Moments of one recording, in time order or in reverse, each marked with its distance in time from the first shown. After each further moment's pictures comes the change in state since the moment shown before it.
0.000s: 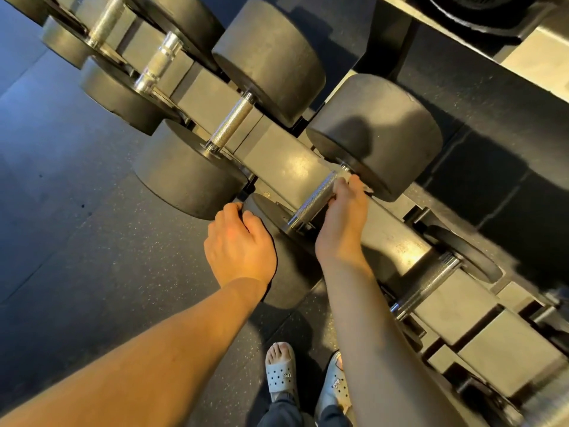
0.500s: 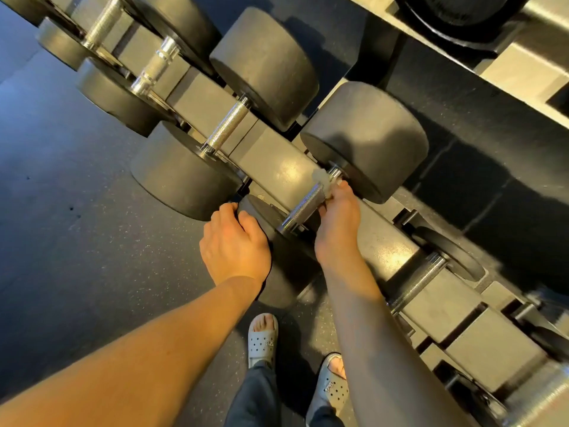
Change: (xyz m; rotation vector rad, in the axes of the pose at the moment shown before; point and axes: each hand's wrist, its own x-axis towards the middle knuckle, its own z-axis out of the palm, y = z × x) left_hand -0.002 0.003 -0.005 -0.003 0.010 0.012; right_hand 0.006 0.000 -0.003 -0.002 -0.028 0.052
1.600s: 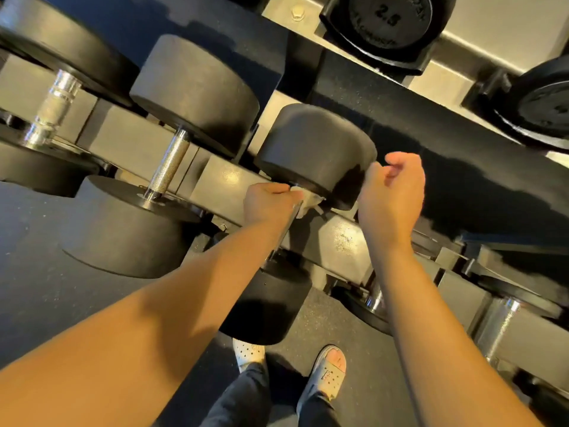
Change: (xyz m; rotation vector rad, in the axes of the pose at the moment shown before) left_hand 0.069 0.104 0.045 -0.488 -0.734 -0.083; right_hand -0.038 -0.098 -0.012 -0.721 0.628 -0.638
